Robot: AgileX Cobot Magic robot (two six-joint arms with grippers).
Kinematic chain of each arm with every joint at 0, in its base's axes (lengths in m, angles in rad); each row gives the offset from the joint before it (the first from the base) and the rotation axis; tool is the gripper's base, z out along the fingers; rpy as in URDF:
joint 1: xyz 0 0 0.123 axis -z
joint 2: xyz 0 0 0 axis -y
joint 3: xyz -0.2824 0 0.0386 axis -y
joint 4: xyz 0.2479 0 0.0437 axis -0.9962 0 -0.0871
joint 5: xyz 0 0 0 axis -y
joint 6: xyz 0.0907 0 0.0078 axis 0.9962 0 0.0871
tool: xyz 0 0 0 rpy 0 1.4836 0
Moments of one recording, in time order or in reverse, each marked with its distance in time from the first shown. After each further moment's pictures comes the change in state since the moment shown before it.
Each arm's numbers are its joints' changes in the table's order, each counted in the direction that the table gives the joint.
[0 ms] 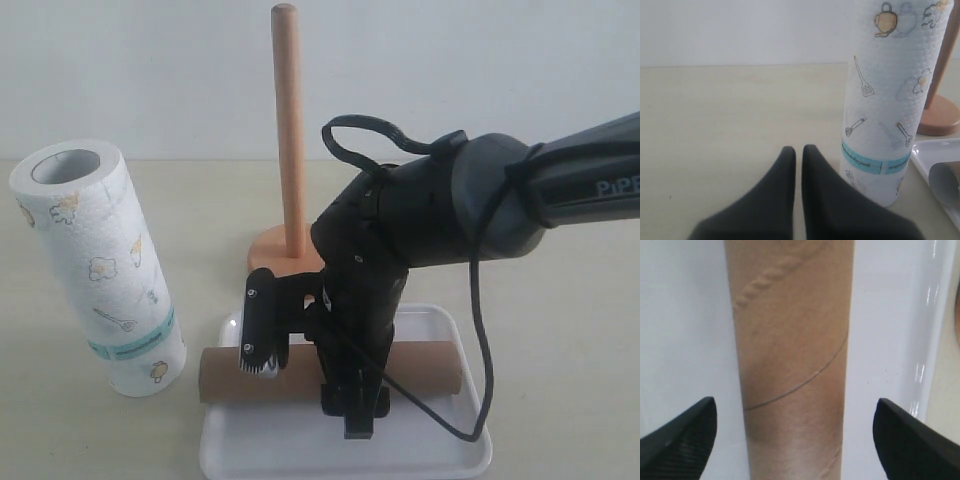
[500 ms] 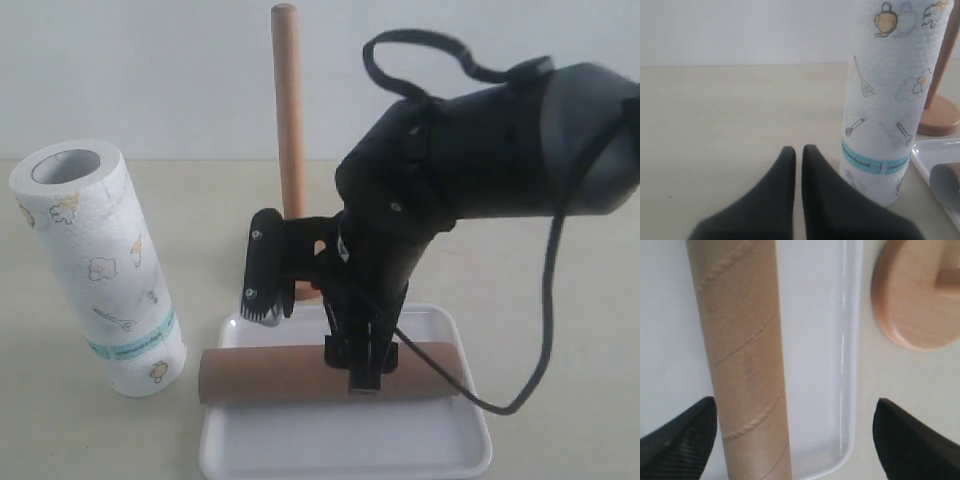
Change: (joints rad) left arm 0.000 0.000 0.000 0.000 0.000 0.000; right arm 0.000 0.144 0.000 0.056 -0.039 0.059
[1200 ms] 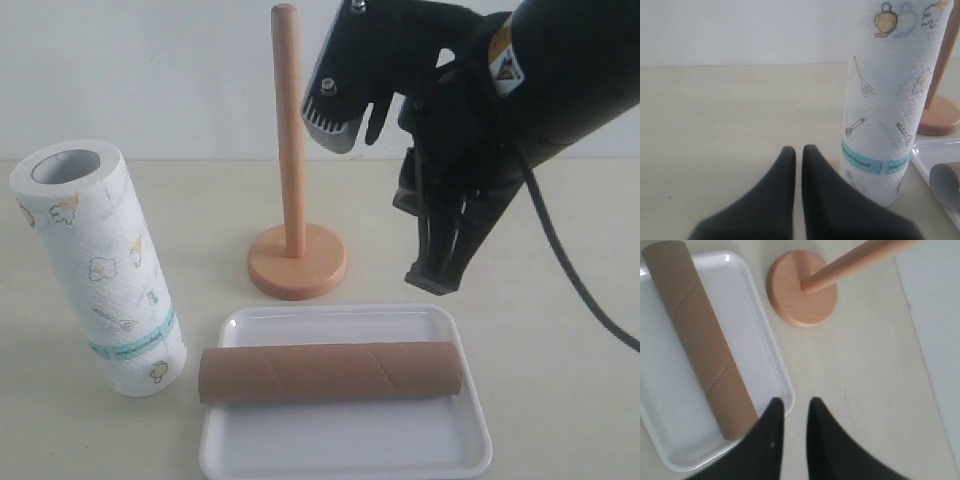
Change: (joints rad) left arm 0.000 0.000 0.000 0.000 0.000 0.000; right arm 0.000 0.439 0.001 0.028 -0.159 0.198
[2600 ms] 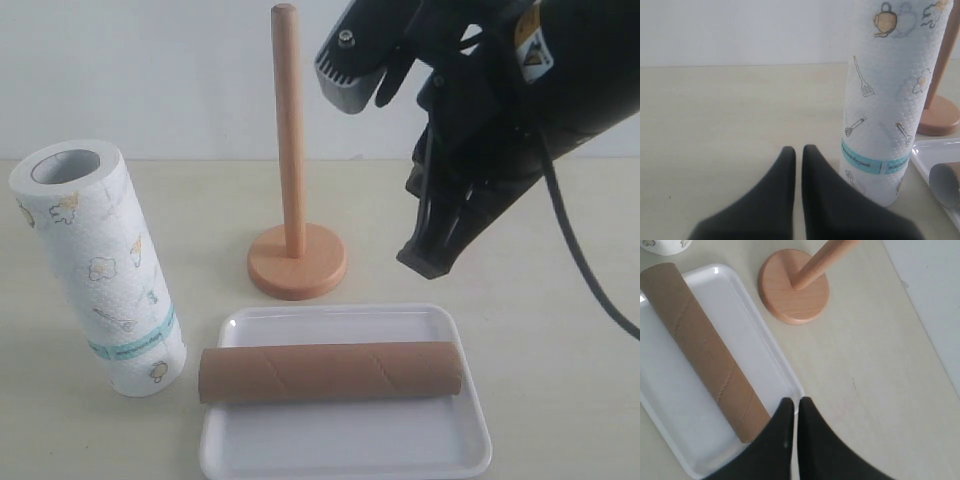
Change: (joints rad) left arm 0.000 0.000 0.000 0.000 0.000 0.000; right arm 0.000 0.045 0.000 0.007 -0.022 0.174
